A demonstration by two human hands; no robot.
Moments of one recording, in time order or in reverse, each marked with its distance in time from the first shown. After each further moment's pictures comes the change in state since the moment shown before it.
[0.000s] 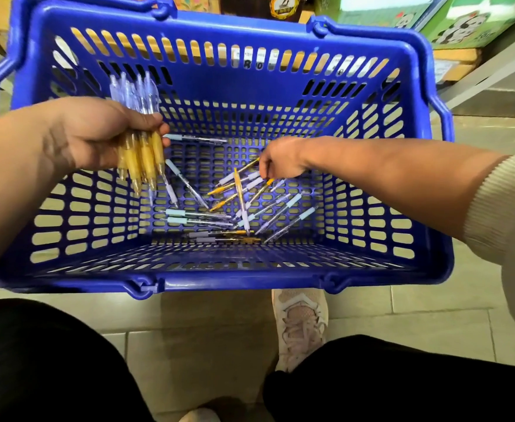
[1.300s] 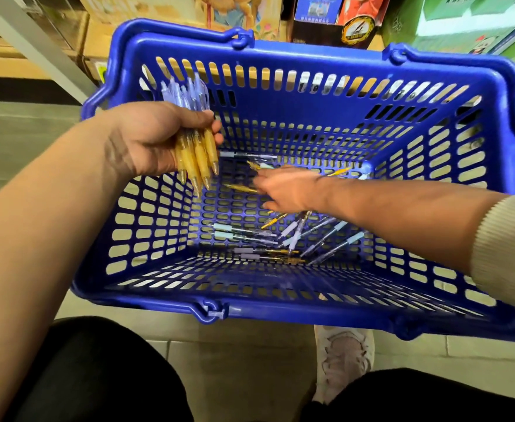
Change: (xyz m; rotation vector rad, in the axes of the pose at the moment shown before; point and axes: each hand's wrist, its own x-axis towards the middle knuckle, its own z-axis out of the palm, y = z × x) left_hand -0.033 0.031 0.001 -0.218 -0.010 -0.010; right_hand 0.059 -0.062 0.028 -0.327 0.238 -0.311
